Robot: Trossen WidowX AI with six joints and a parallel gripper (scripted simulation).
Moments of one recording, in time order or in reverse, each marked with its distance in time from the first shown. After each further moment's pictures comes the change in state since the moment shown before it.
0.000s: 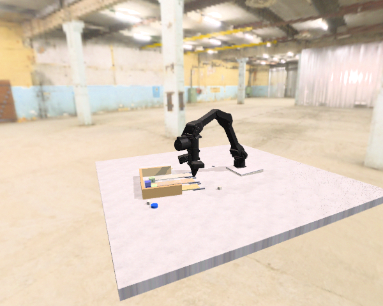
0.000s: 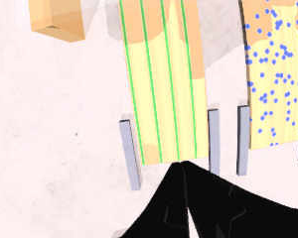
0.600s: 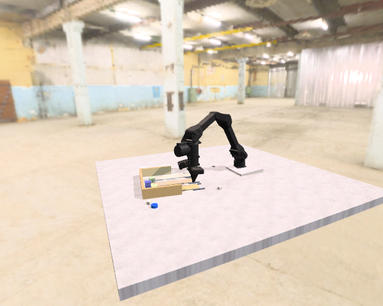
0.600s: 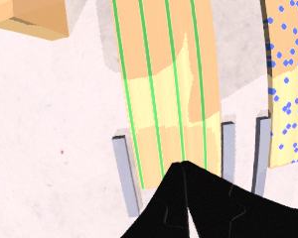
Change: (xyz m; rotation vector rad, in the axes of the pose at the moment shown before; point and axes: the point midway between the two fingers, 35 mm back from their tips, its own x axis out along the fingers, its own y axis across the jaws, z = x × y) arm 0.030 0.000 0.002 0.004 0.000 -0.001
